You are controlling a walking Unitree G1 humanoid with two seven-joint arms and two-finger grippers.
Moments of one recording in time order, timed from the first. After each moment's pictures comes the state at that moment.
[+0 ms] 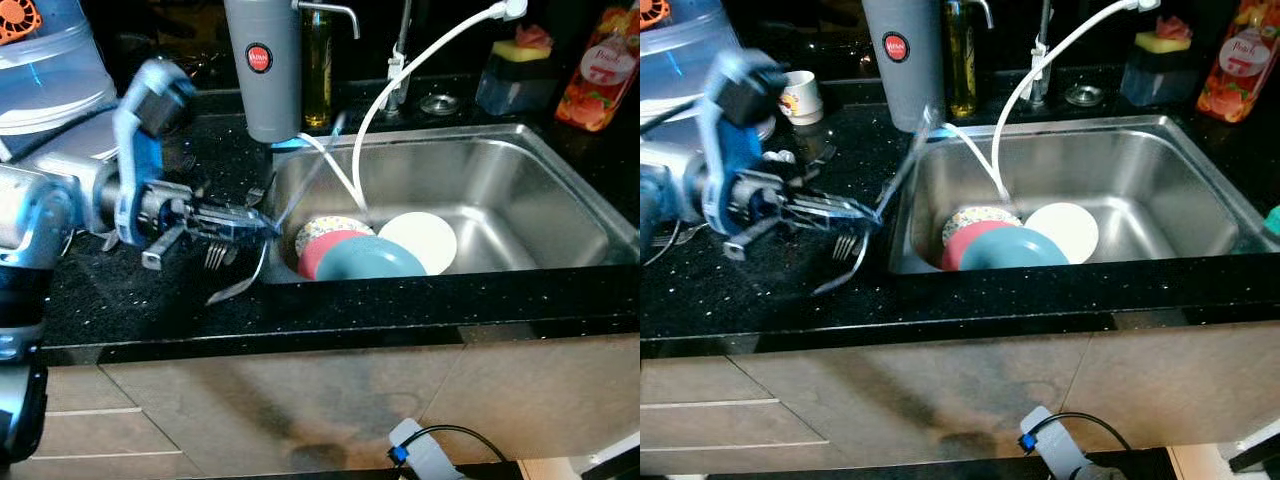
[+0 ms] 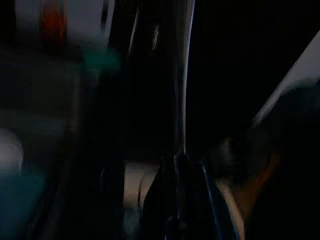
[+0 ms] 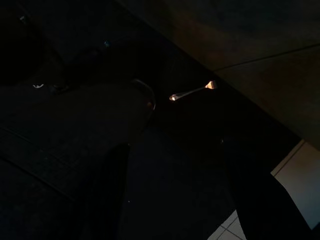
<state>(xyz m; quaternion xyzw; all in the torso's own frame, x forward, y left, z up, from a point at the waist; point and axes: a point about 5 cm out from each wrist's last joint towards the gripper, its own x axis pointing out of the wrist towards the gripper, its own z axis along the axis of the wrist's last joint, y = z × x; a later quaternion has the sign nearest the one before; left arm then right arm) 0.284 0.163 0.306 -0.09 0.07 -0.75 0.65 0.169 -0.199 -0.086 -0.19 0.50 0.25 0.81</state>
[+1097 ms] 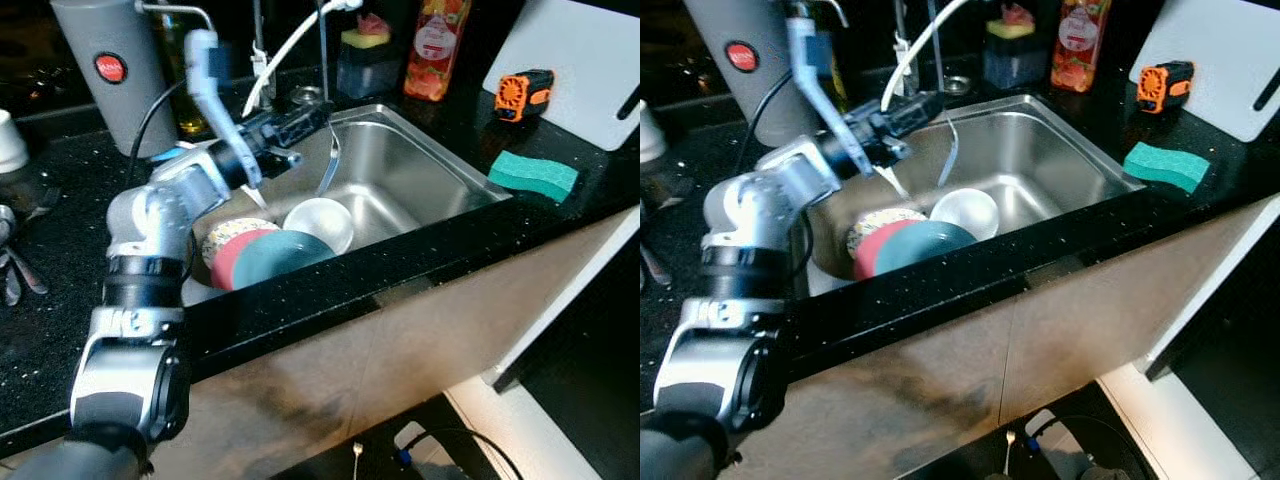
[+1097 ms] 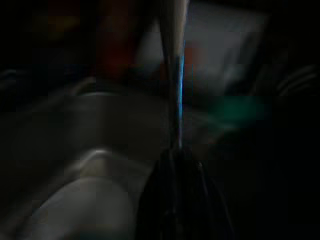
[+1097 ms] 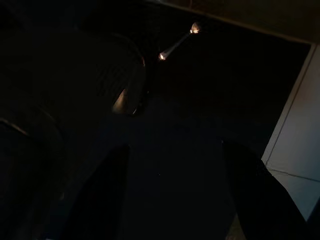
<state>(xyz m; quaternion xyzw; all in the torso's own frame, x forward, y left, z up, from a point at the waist) 0.379 0.104 0.265 -0.06 0.01 -0.40 0.92 0.166 -0.205 -0.087 -0.20 0.51 0.24 0.80</state>
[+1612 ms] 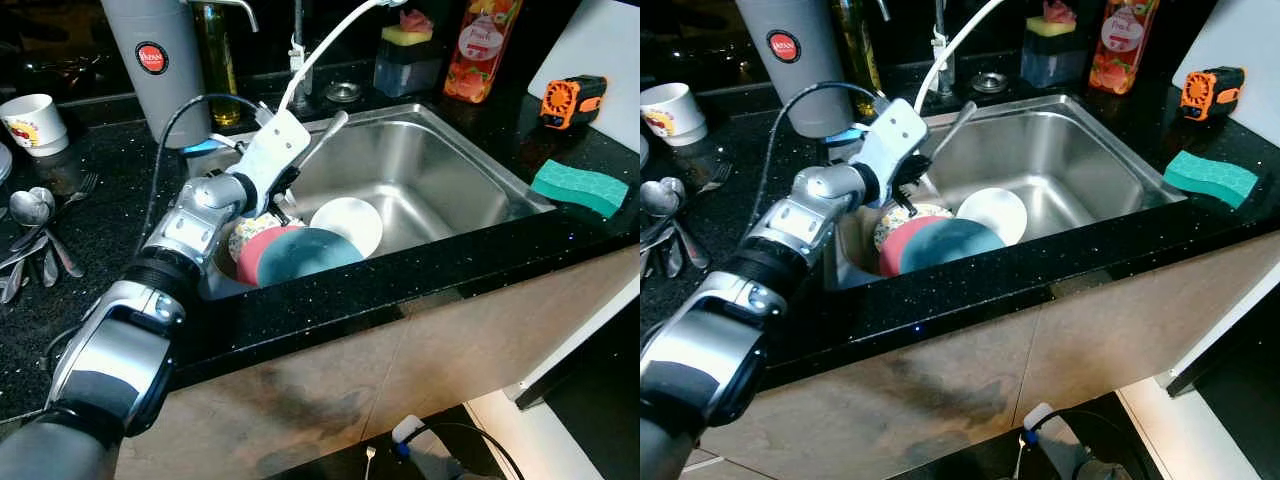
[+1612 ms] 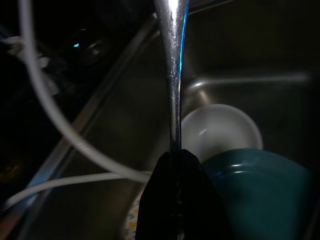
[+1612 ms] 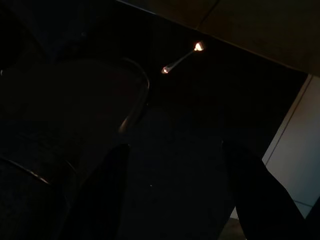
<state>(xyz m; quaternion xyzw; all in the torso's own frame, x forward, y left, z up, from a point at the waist) 0.398 0.094 0.218 0.27 0.01 -0.34 0.90 0.170 -0.204 -0.085 -0.20 0.50 0.24 0.81</state>
